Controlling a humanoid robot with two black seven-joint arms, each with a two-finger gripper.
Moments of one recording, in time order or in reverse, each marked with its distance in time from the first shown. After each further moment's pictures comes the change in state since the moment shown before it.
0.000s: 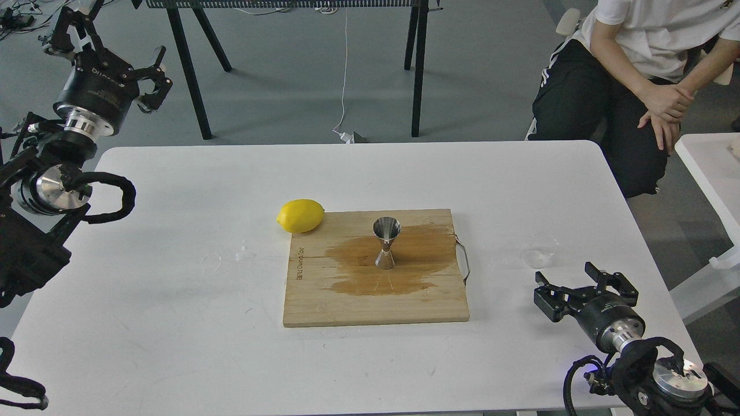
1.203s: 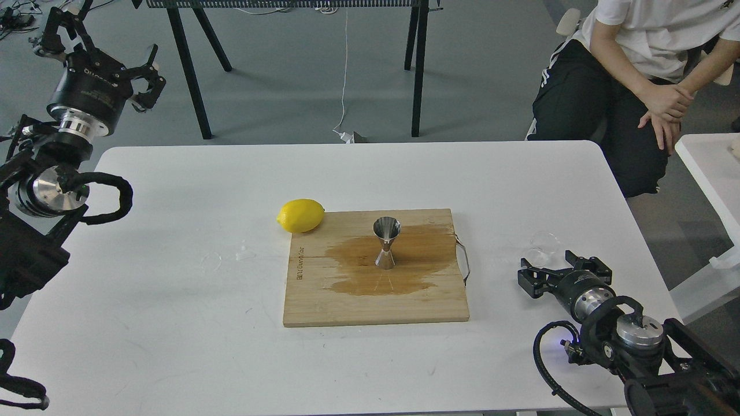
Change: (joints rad) left arm 0.013 -0.001 -0.030 0.001 -0.004 0.000 -0.012; right arm 0.247 0.118 -0.042 -0.321 -0.023 -0.062 -0.019
